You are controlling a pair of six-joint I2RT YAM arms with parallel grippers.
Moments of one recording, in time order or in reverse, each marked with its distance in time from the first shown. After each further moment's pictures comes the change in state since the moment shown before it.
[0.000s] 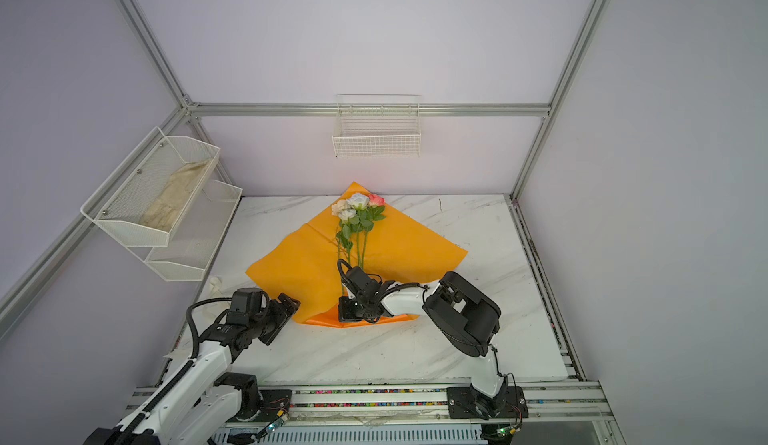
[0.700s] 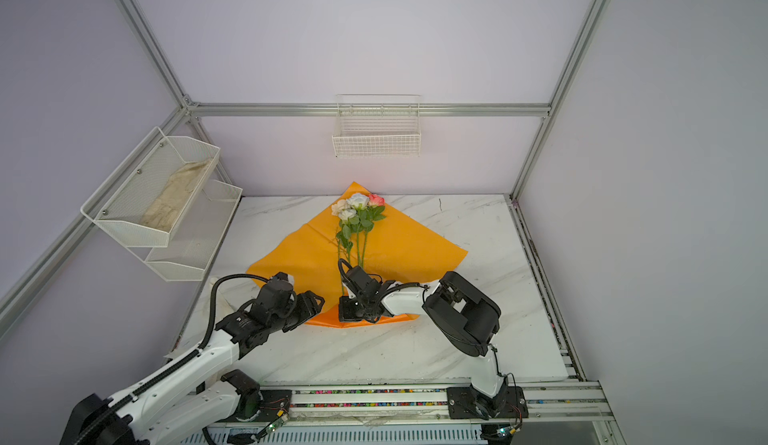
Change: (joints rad) left arm -0.380 -0.010 0.118 0.004 -0.171 0.006; right arm -0.005 0.002 0.000 0.002 -0.016 0.001
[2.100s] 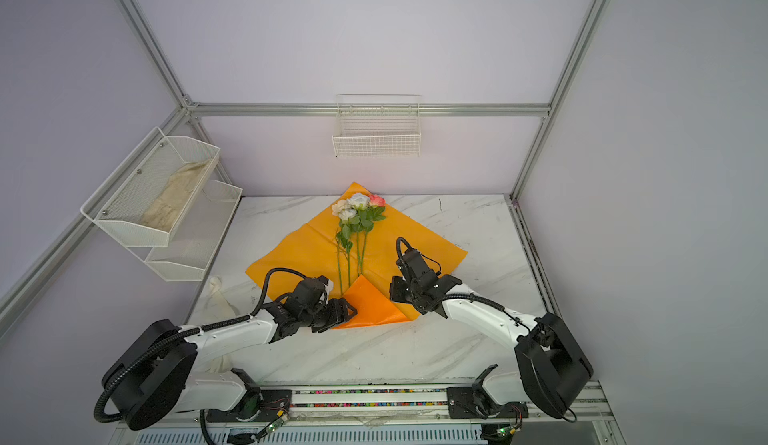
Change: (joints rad) left arm -0.161 0.465 0.055 0.313 0.215 0.033; right arm -0.232 -0.584 -0.249 -0.219 0.206 -0.029
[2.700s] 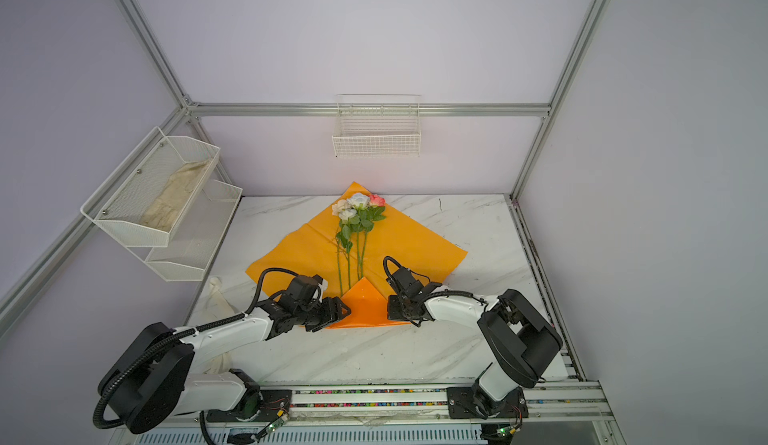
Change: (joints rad) left arm 0.055 0.003 0.000 -0.027 0.072 0.046; right arm 0.029 0.217 -0.068 -0.040 0.084 -0.018
